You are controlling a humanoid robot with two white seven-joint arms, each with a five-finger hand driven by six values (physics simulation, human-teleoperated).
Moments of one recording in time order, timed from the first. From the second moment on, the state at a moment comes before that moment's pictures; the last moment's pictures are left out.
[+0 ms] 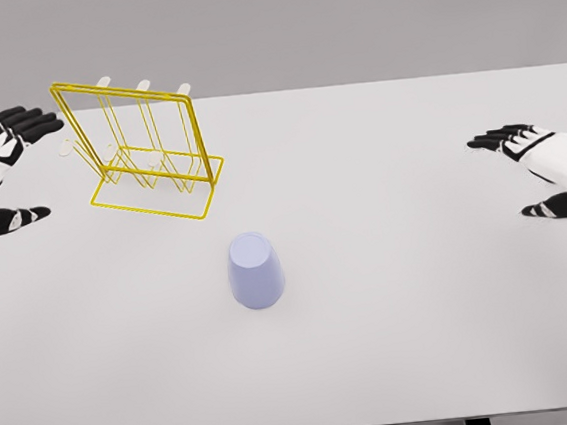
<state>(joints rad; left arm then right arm) -0.05 0.88 -0.04 -1.66 -0.39 -0.61 0.01 -0.06 -0.60 -0.21 -1.62 0.44 -0.61 0.61</state>
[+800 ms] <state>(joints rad) -0.72 1.06 -0.74 -1.76 -0.25 -0.61 -0.48 0.01 -0.59 -0.14 -1.75 0.44 -0.61 0.61</state>
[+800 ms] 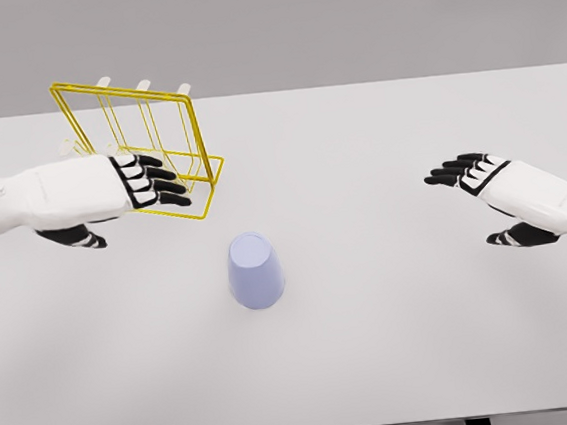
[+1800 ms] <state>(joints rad) -1.31 0.78 -1.42 -1.65 0.03 -0.61 -0.56 0.02 -0.60 -0.14 -1.75 0.44 -0.61 0.61</state>
